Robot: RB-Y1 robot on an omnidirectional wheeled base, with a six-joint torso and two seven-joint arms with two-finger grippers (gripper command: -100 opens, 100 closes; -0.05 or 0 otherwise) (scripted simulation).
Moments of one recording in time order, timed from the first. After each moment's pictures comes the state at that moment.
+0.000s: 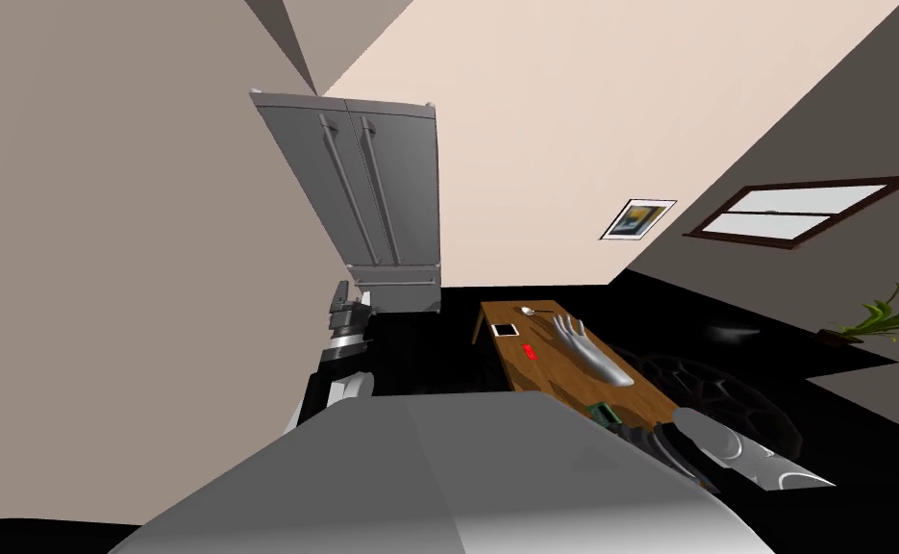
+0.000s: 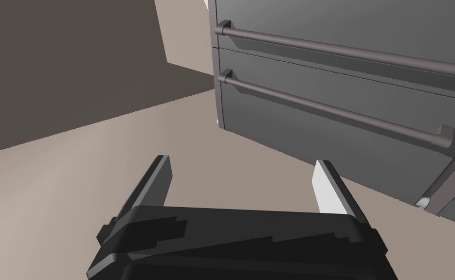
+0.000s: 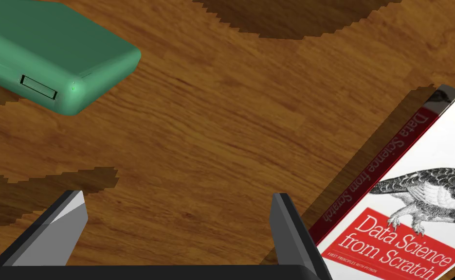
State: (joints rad) left arm 0.55 0.00 -0.03 -2.25 0.11 -0.37 -0.03; right arm 0.34 -1.12 0.33 -0.83 1.52 -0.87 1.35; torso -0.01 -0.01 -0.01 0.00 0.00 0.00
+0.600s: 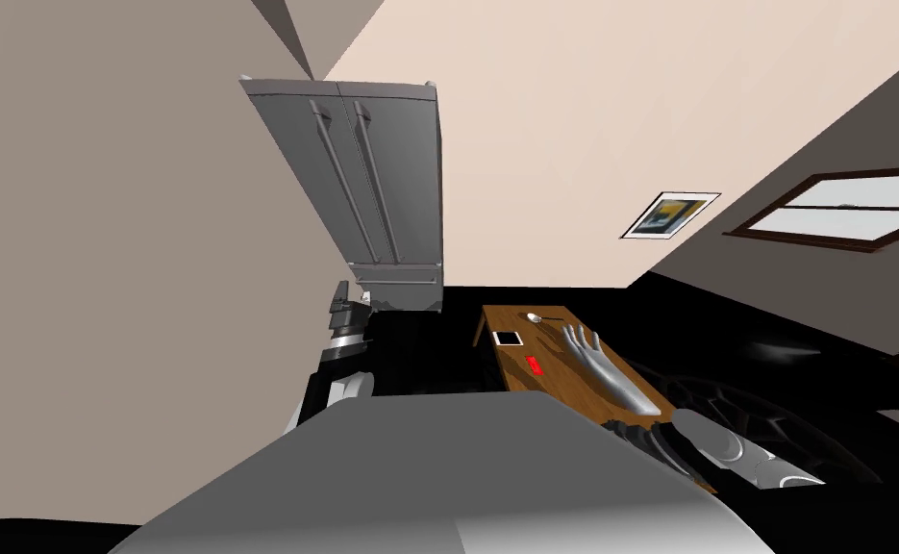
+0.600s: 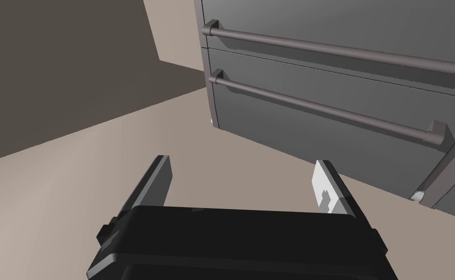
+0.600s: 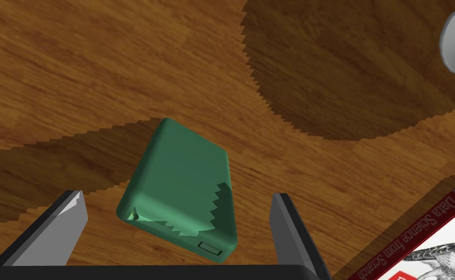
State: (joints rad) left arm 0.55 0.00 -0.03 -2.25 0.11 -0.37 -0.03; right arm 0.36 -1.10 0.30 -0.86 1.52 -0.85 1.34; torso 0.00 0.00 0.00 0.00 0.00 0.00
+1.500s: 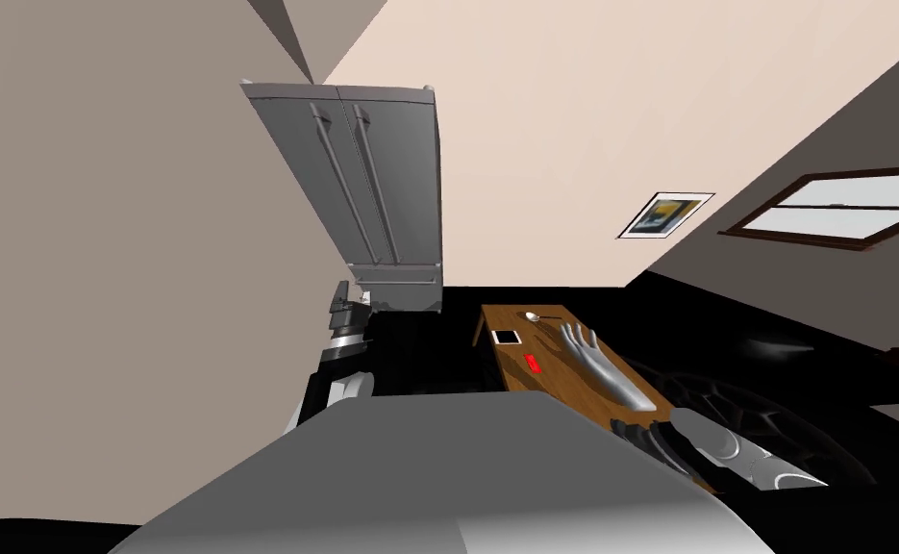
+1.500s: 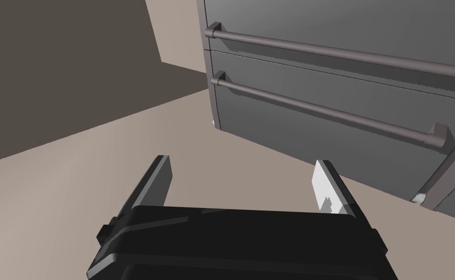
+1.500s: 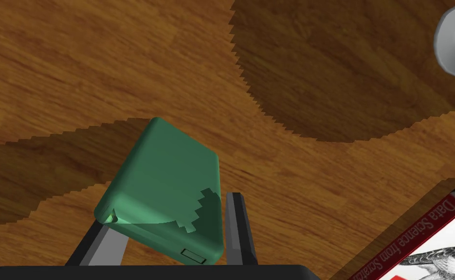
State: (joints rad) left arm 0.55 0.00 -0.03 -2.25 0.11 -0.37 -0.03; right arm 0.34 -1.10 0.30 -0.84 1.52 -0.85 1.36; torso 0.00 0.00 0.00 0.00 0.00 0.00
